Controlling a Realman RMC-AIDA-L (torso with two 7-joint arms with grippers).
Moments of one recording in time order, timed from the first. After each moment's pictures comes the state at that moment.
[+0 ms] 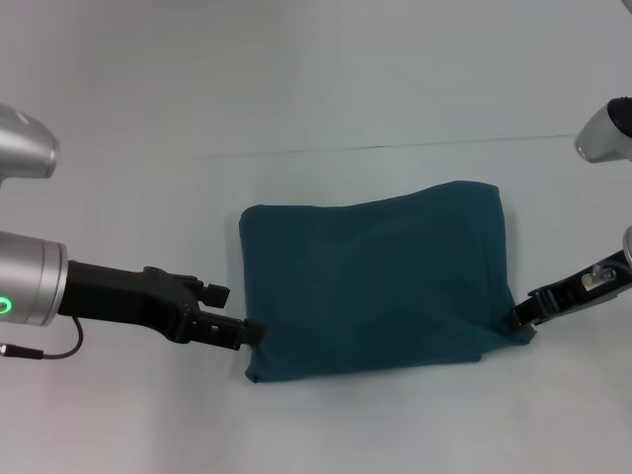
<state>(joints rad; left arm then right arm) -0.64 -2.08 0.88 0.95 2.20 1.60 -2.00 0.66 2.08 -0.89 -1.06 -2.73 -1.49 2.56</state>
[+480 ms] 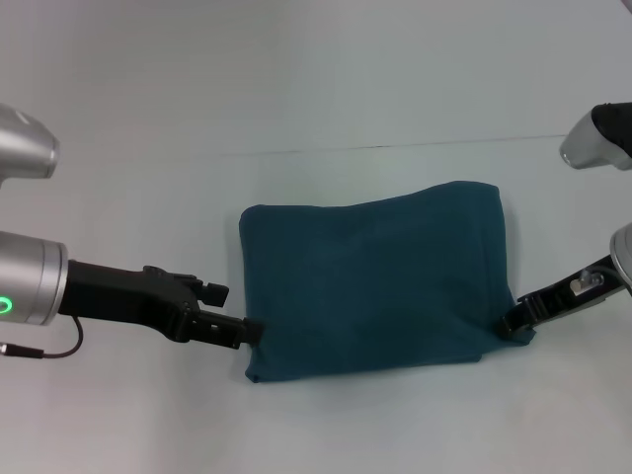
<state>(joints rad) -0.64 -2.08 0.89 0.95 2.20 1.59 -1.99 0.67 2.09 -0.91 -1.03 -2.72 -1.47 2.55</state>
